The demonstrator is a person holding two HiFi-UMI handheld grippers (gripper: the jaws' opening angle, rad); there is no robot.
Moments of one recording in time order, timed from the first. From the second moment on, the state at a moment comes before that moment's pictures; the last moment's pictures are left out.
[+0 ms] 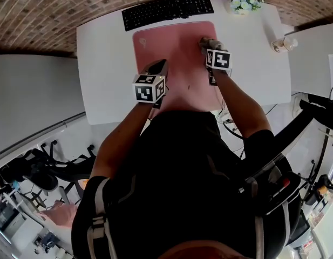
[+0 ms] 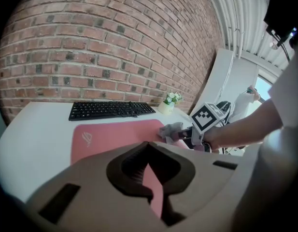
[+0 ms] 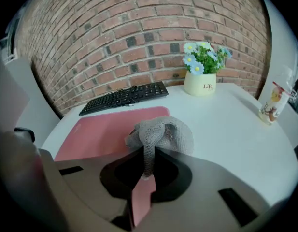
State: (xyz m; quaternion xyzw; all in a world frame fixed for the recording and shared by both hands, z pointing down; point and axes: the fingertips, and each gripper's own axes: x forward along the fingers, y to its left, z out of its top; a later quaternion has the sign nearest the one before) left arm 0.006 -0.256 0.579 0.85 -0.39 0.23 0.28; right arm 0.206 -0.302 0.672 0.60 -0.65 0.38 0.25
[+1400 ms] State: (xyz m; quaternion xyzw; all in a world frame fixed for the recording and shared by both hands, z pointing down) left arm -0.145 -0.244 0.579 0.73 -0.57 0.20 0.32; right arm -0.100 -0.371 0.668 0.37 -0.81 0.33 0.29
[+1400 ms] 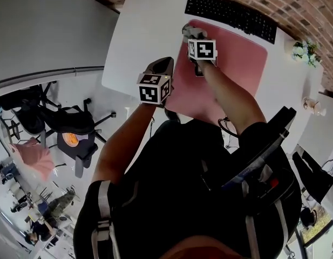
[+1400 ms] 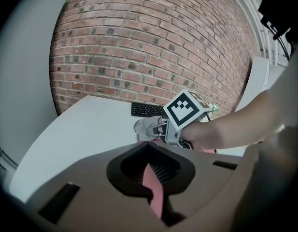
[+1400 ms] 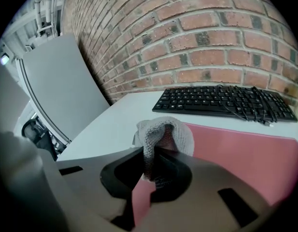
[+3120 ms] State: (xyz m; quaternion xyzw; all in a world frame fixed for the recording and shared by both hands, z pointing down) left arm 0.023 -0.281 0.585 0.82 -0.43 0.23 0.29; right arm 0.146 -0.380 0.684 0.54 -0.71 0.38 0.23
